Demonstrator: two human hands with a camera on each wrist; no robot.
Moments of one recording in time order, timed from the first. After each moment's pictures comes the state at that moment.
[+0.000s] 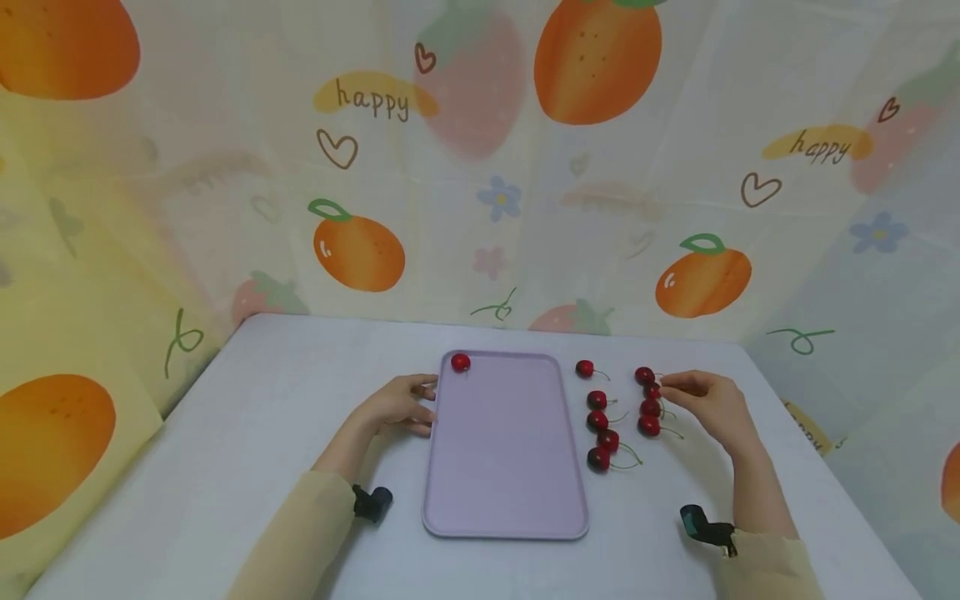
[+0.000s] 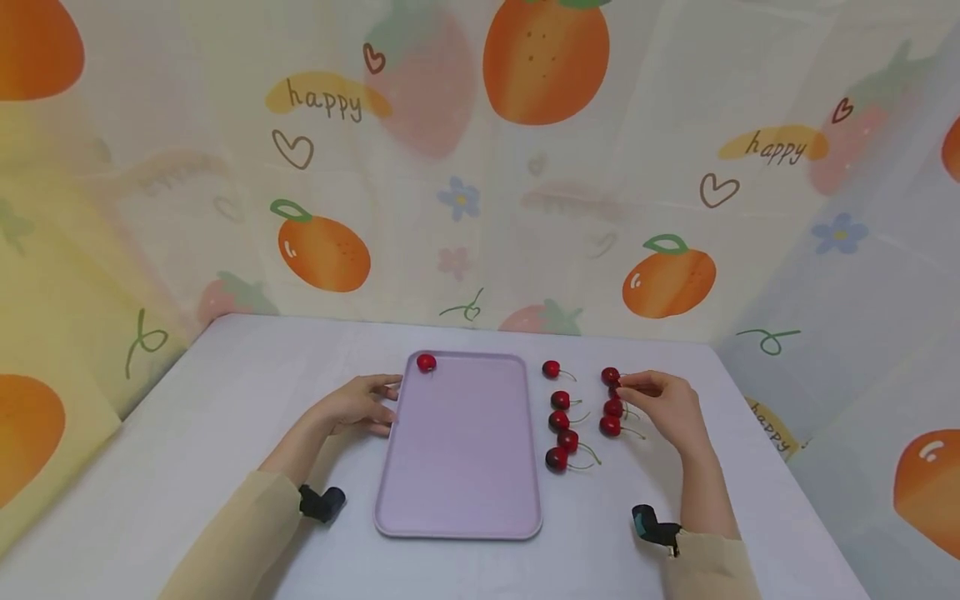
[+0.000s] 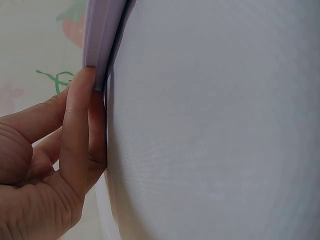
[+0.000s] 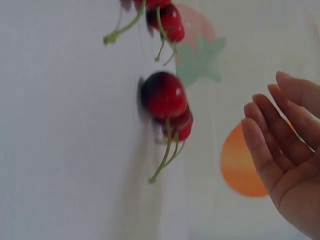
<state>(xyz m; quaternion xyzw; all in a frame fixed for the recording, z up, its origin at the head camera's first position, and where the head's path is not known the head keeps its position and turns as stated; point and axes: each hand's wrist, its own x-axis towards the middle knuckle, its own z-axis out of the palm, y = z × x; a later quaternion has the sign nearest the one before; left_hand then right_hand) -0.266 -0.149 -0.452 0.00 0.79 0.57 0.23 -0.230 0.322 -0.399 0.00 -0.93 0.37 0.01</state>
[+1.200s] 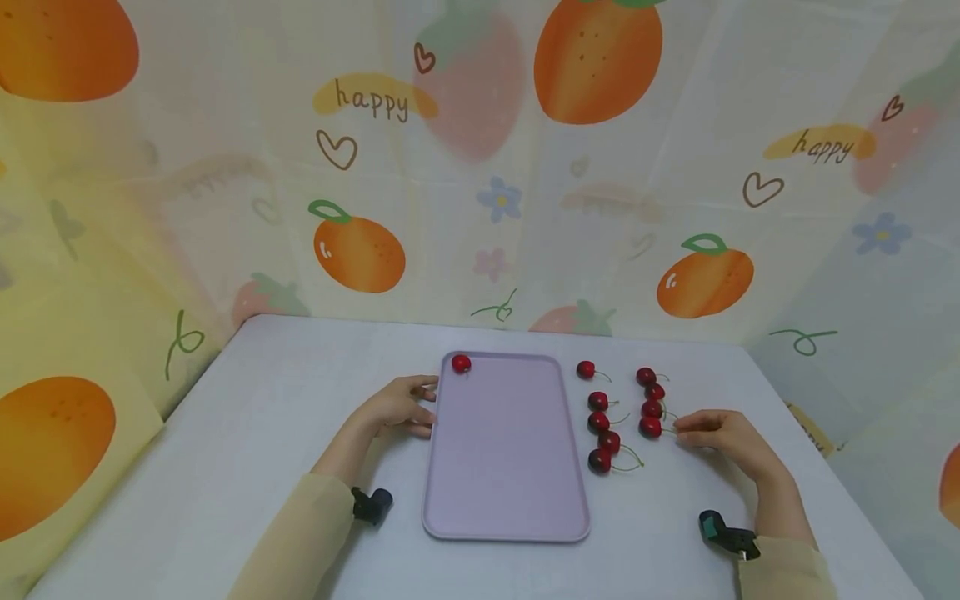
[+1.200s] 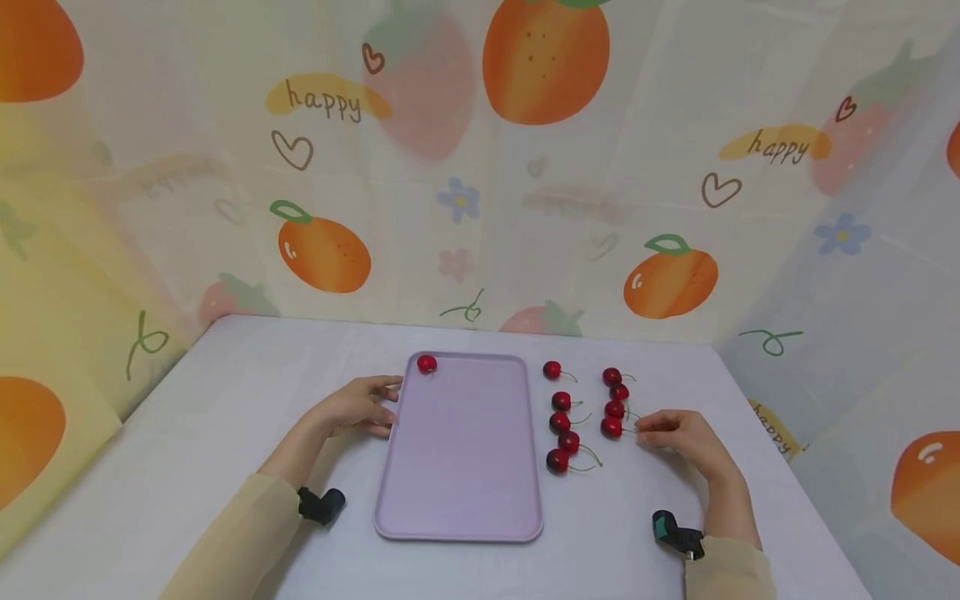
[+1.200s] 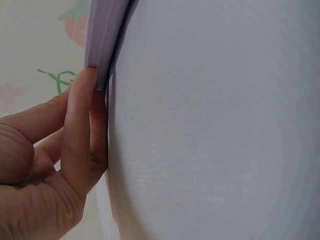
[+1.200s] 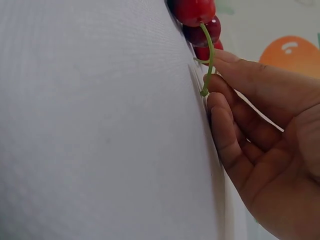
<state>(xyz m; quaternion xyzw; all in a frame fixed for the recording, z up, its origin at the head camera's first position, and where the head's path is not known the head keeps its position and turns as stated) -0.264 -0.149 -0.451 0.01 0.80 0.56 0.22 -0.232 0.375 -0.453 0.00 -0.92 0.37 -0.12</state>
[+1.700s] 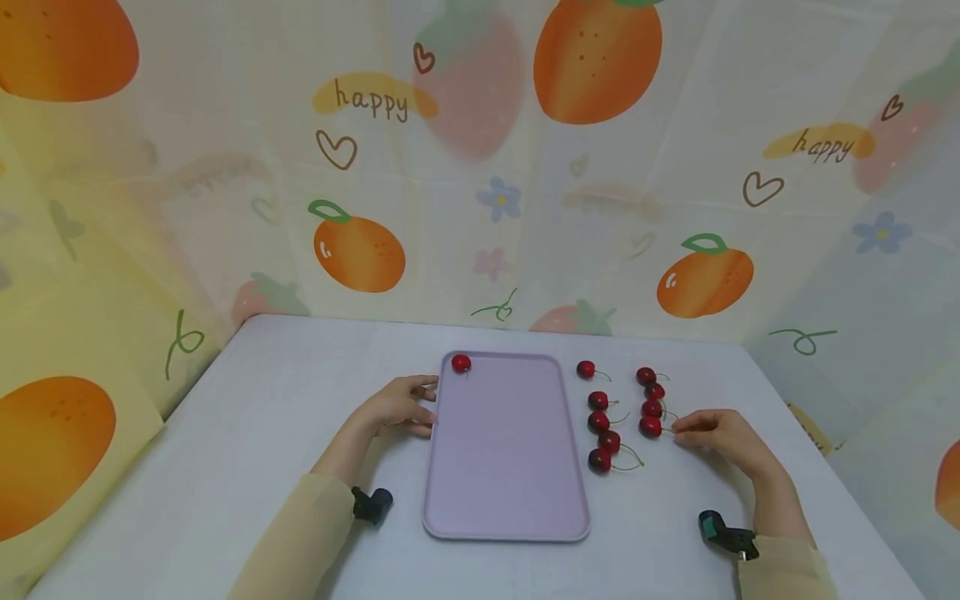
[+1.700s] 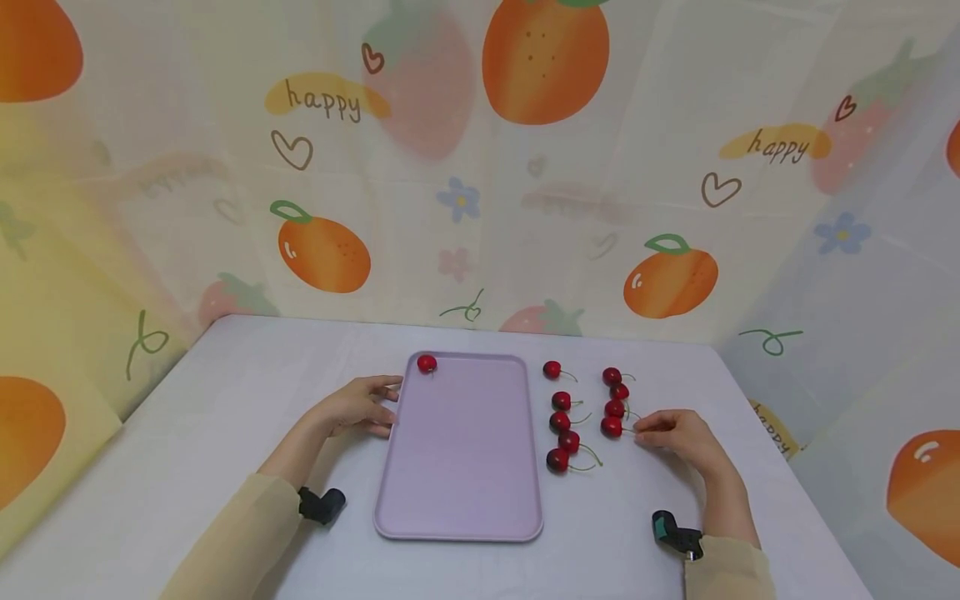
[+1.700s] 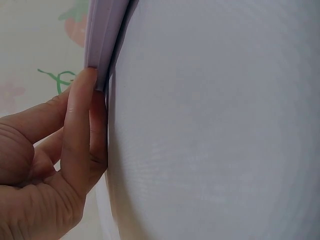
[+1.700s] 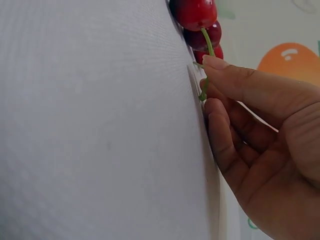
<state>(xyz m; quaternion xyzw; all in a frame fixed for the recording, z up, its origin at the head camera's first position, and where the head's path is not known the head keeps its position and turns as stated) -0.266 -0.150 -0.453 0.01 0.80 0.56 0.22 -0.235 0.372 -0.455 0.00 -0.93 0.34 -0.11</state>
